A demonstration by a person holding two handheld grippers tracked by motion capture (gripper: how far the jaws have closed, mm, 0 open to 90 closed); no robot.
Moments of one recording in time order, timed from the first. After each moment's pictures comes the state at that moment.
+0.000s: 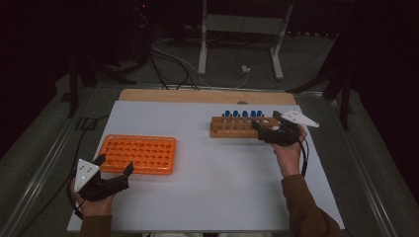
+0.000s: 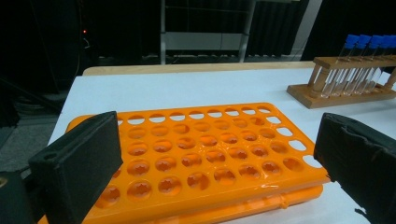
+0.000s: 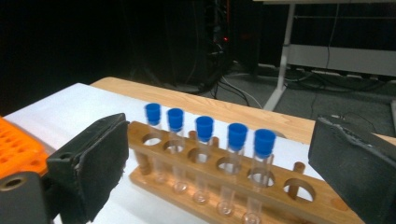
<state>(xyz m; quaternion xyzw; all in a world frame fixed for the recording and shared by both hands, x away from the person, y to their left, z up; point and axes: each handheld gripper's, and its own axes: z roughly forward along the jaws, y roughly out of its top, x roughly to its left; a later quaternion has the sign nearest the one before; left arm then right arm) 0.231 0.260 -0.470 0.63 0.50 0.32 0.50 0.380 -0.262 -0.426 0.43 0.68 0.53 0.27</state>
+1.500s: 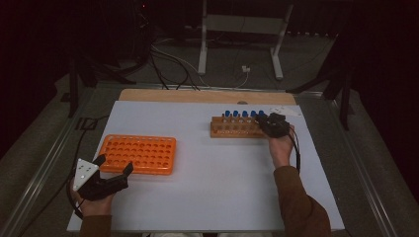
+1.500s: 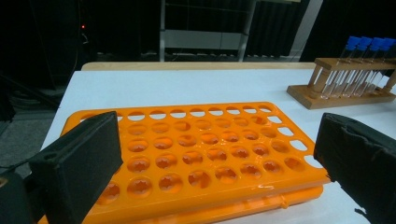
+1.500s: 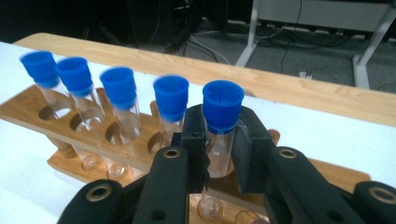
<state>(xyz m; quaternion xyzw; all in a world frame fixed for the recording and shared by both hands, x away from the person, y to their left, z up) 0.233 0.263 -0.473 0.63 0.50 0.31 0.50 0.429 -0.256 -0.463 0.48 0.70 0.44 0.28</state>
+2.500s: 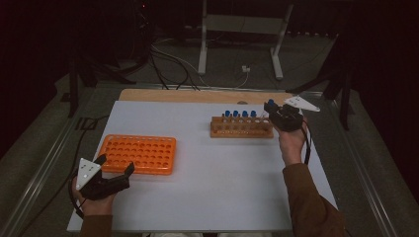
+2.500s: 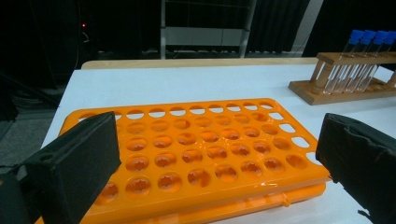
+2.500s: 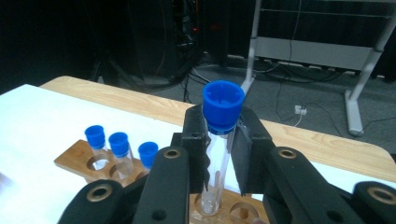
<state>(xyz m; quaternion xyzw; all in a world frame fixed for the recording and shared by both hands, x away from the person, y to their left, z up) 0.235 0.260 -0.474 0.64 0.50 0.32 0.49 0.408 -0.269 -0.405 0.46 0.68 0.49 0.30</state>
